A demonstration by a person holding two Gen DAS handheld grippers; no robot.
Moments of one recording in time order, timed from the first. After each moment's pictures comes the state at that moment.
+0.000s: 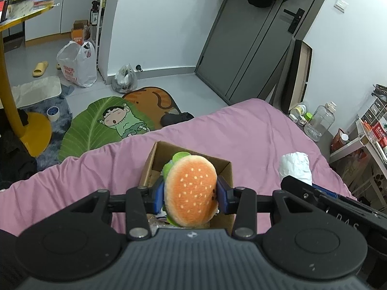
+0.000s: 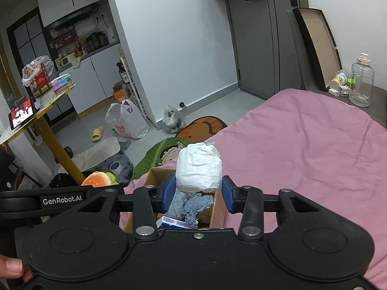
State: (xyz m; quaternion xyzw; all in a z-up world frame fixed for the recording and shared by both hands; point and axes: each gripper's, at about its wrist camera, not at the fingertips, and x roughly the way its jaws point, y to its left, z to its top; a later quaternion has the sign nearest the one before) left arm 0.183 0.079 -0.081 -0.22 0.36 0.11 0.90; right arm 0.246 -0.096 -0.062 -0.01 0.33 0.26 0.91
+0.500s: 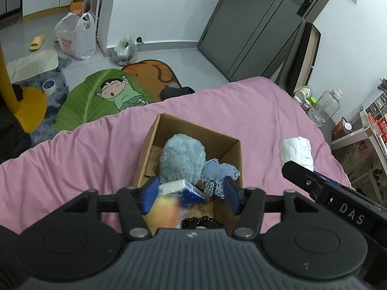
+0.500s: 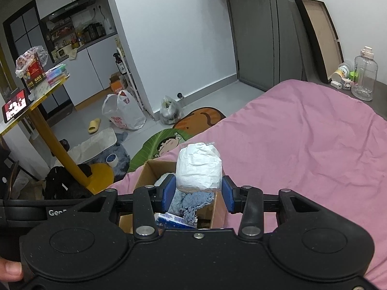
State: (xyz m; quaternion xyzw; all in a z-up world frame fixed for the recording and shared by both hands) left arm 0.195 0.094 -0.111 -0.25 0.41 0.10 0.87; right arm 0.255 -0.082 -0.077 -0.02 0.35 0.26 0.90
